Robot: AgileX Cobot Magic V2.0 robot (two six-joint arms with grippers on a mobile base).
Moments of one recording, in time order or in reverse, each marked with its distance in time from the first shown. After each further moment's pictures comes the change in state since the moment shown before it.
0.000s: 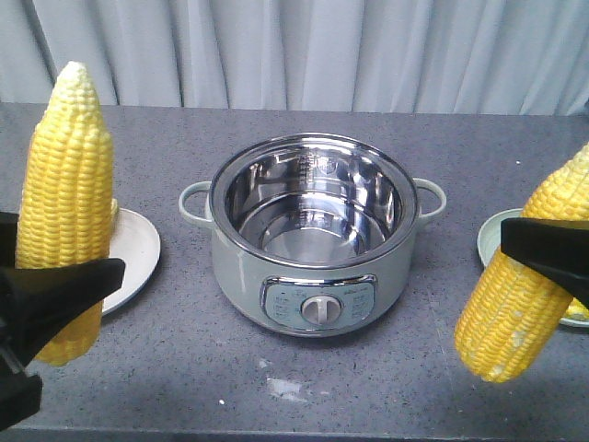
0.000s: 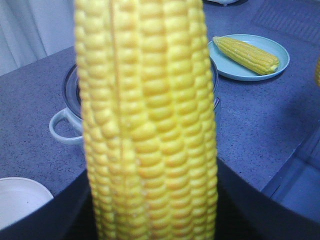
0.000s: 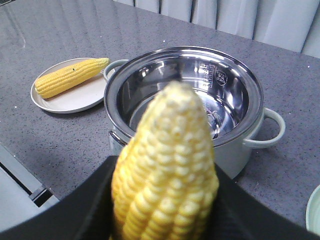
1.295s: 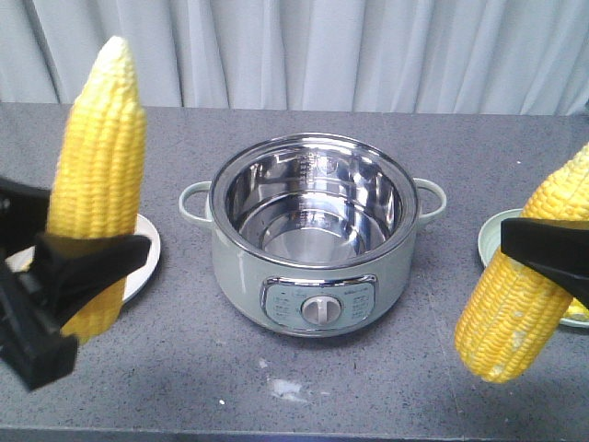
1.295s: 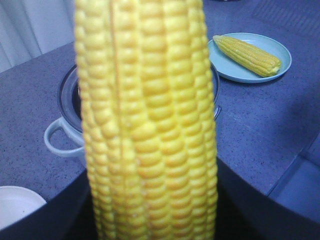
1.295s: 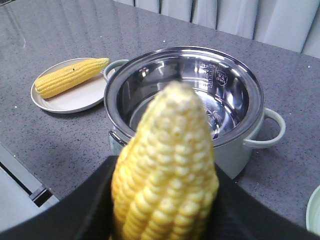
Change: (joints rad) left arm 0.000 0.088 -0.080 -0.003 0.025 0.000; right arm 0.000 0.000 0.000 0.000 0.000 0.000
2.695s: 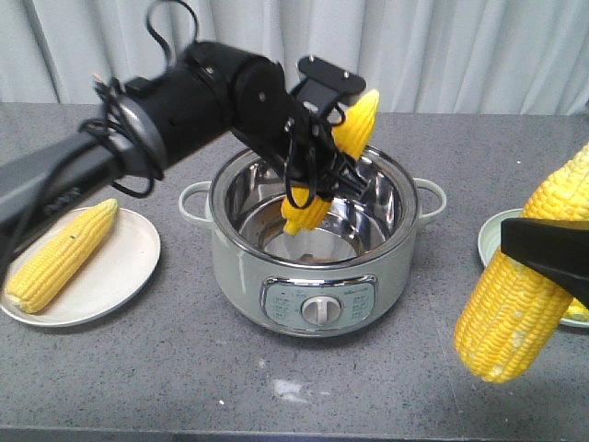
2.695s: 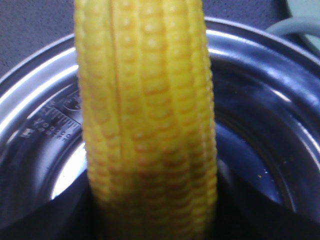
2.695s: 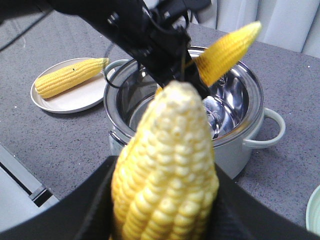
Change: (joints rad) left arm 0.000 1.191 -1.071 0.056 0.315 -0.027; right arm 0.000 0.000 0.000 0.000 0.000 0.000
